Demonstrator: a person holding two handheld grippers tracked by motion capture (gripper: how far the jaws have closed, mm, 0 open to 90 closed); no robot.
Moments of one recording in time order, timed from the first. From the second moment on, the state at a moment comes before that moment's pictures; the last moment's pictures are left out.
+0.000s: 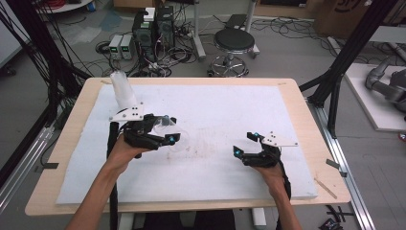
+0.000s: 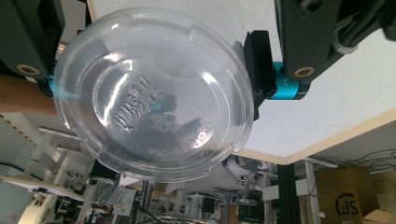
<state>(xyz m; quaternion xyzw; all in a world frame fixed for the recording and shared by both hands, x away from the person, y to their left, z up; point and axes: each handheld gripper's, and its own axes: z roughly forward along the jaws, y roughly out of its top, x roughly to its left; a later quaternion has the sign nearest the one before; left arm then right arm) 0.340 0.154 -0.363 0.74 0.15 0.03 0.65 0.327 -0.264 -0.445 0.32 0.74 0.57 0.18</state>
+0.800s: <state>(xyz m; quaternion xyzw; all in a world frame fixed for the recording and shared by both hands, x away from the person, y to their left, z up) 0.336 0.147 -0.362 0.73 0.13 0.01 0.67 0.336 -0.237 -0.358 0.15 0.81 0.57 0.05</state>
